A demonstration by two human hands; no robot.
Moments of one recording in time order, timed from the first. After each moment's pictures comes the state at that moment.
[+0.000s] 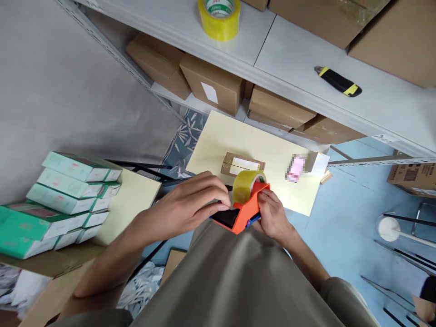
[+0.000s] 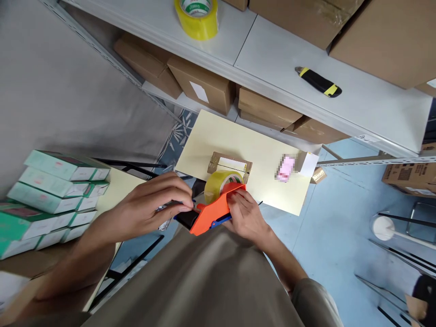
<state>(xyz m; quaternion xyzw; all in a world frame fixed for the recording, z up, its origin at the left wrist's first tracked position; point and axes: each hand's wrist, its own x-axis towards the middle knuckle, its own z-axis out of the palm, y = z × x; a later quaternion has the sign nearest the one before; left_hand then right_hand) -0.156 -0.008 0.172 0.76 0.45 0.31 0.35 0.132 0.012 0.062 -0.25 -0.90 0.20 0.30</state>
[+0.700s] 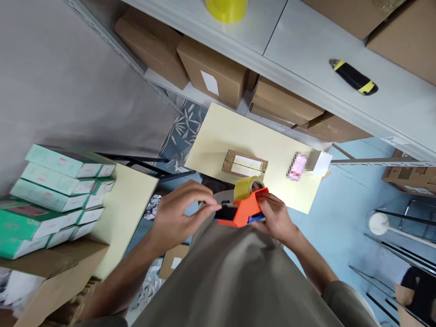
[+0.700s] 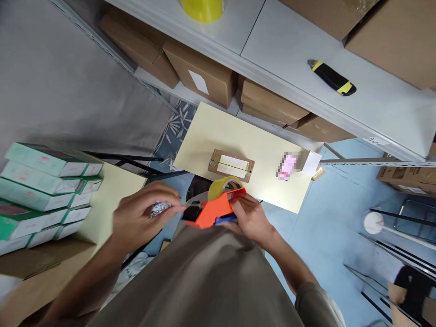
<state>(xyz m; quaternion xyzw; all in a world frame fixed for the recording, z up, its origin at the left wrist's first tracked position) -0.155 -0.043 0.127 0.59 0.58 0.44 0.33 0.135 0.014 0.062 -0.27 -0.90 0.27 0.20</state>
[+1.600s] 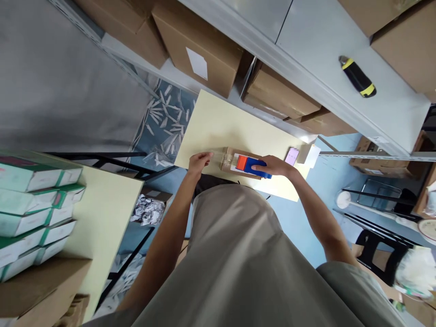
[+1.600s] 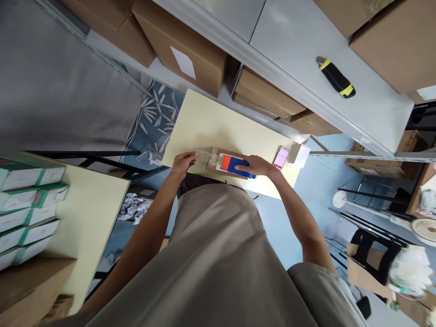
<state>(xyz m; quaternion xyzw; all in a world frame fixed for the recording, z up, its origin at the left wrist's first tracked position) -0.179 0.045 -0.189 0.07 0.68 0.46 0.57 0.109 0.180 -0.008 -0.42 -0.72 0.48 -0.26</state>
